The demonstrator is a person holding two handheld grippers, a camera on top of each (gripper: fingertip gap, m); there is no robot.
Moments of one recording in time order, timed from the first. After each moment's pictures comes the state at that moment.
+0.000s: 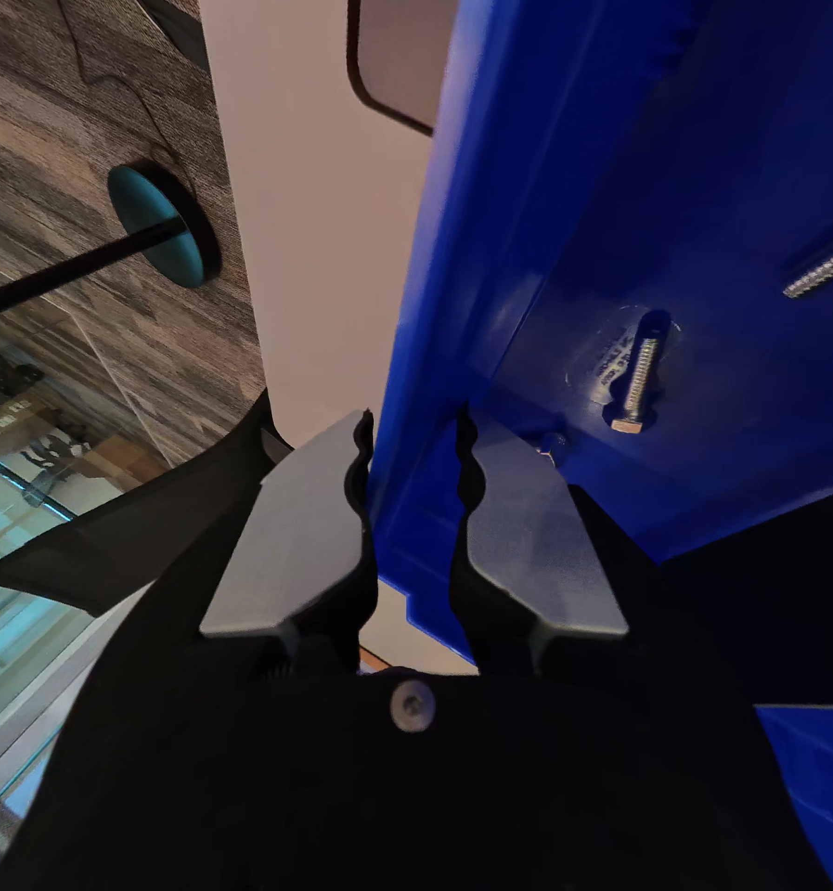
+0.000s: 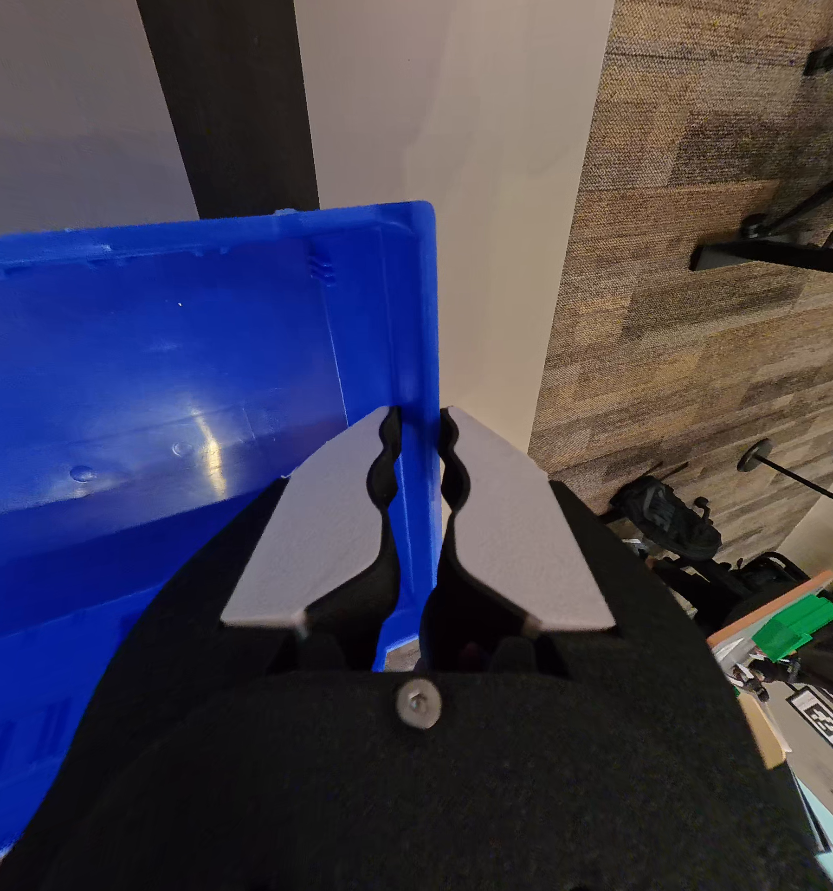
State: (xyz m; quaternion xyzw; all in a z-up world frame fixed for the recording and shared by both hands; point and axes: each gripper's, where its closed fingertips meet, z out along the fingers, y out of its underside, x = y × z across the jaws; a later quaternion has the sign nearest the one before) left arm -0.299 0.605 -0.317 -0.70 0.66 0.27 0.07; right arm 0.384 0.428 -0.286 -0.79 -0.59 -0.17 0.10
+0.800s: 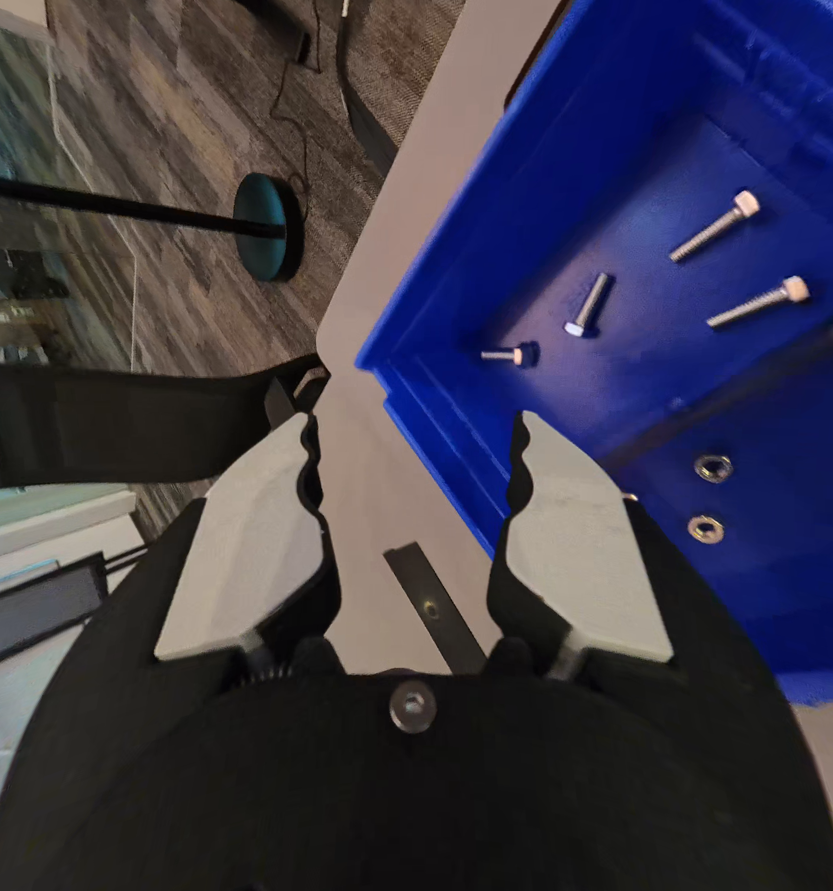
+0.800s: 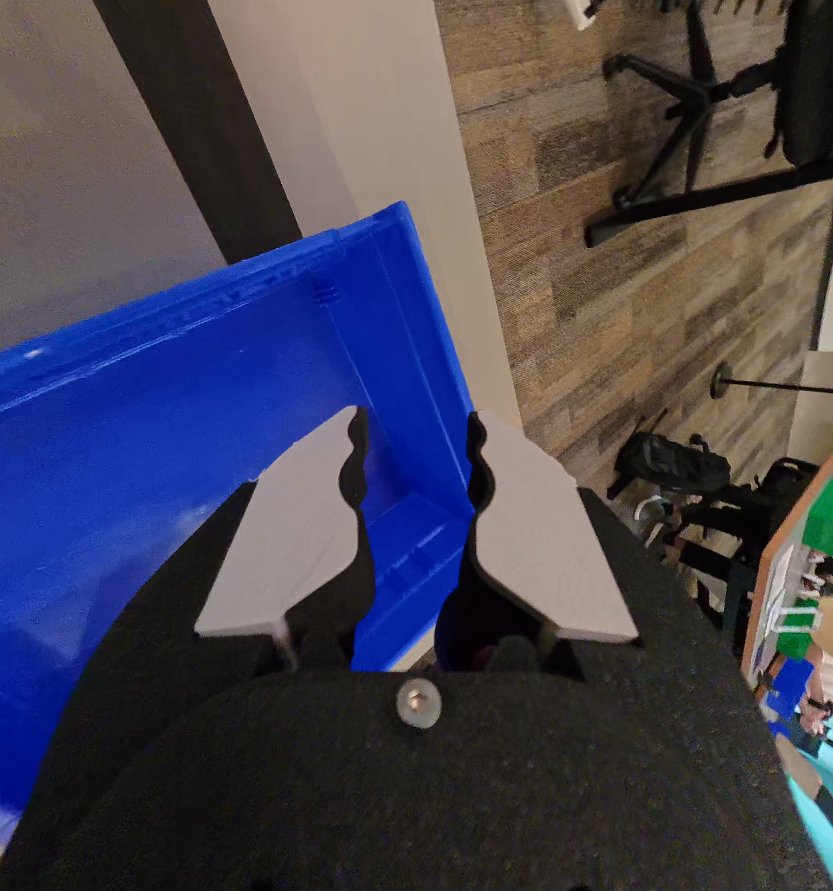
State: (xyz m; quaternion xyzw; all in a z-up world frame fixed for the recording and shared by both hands) left arm -0.332 0.534 -0.209 -0.78 0.52 0.22 0.27; right arm 0.371 0.382 -0.231 -0.83 -0.46 -0.20 0.25
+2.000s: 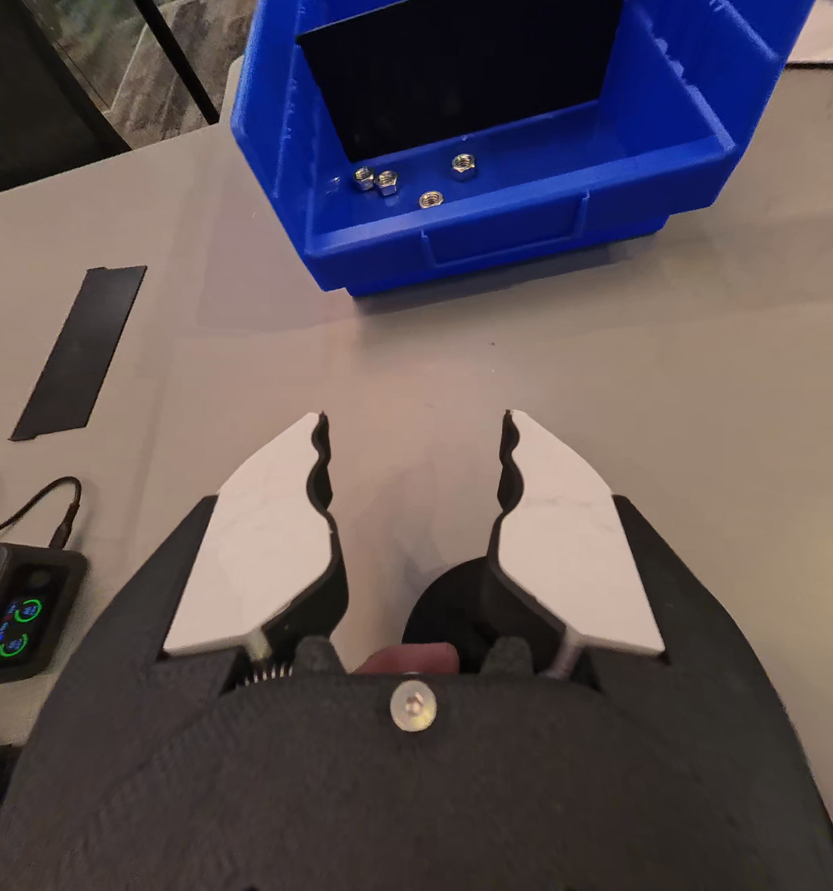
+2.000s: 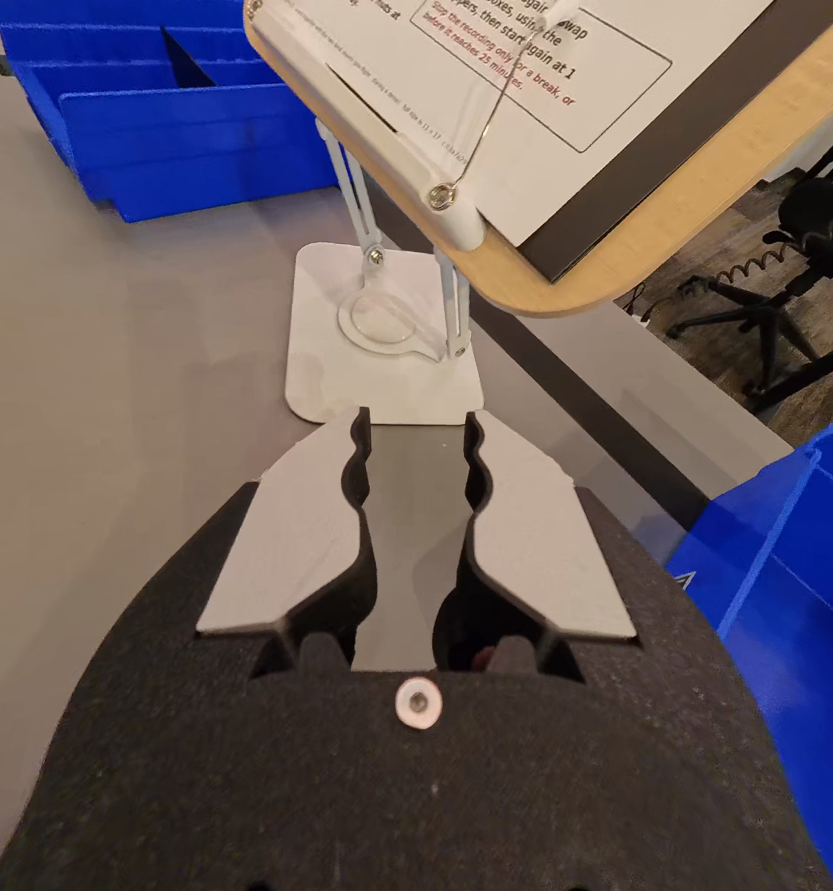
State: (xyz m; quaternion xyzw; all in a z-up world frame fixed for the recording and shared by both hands) left arm -0.426 0.239 -0.322 -0.85 0.20 0.00 0.48; right arm 0.112 0.236 -0.227 -0.79 -0.31 0.09 0.52
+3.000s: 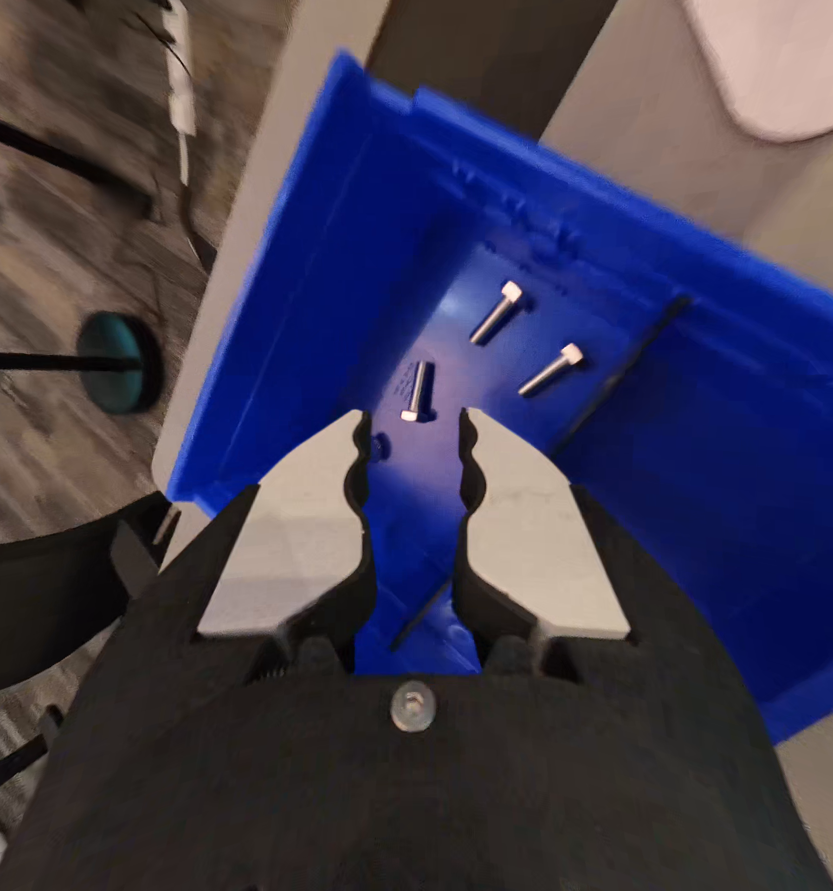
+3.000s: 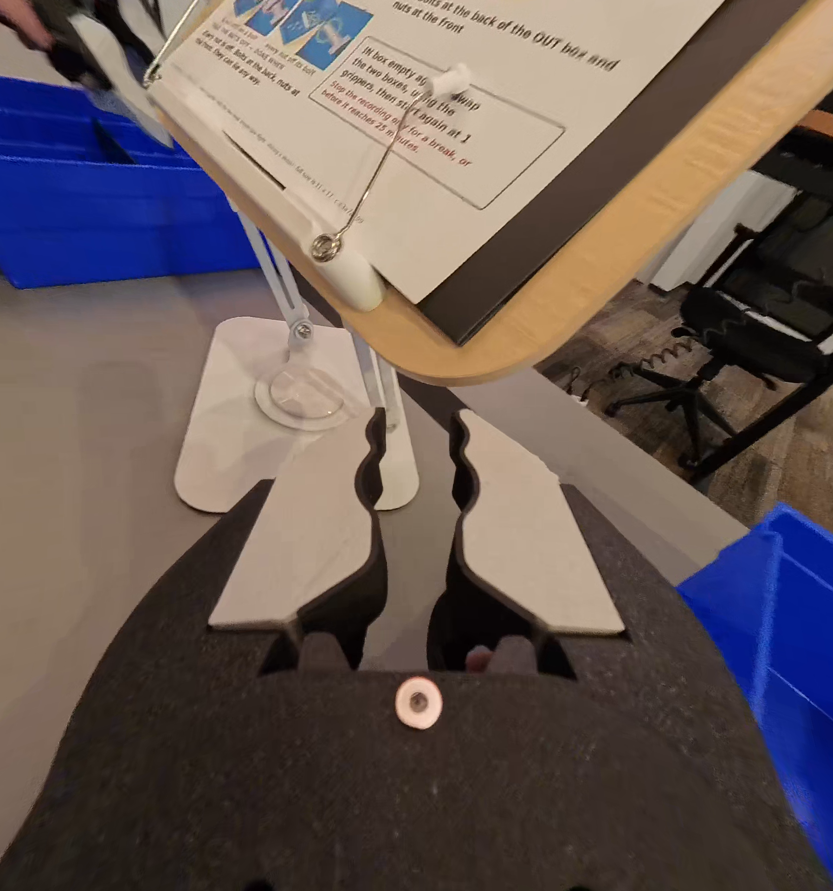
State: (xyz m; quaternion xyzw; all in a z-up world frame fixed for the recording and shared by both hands) left arm -0.283 0.505 -0.273 -0.75 0.60 0.03 0.27; right arm 0.118 0.300 -0.230 -0.73 -0.29 0.07 0.61
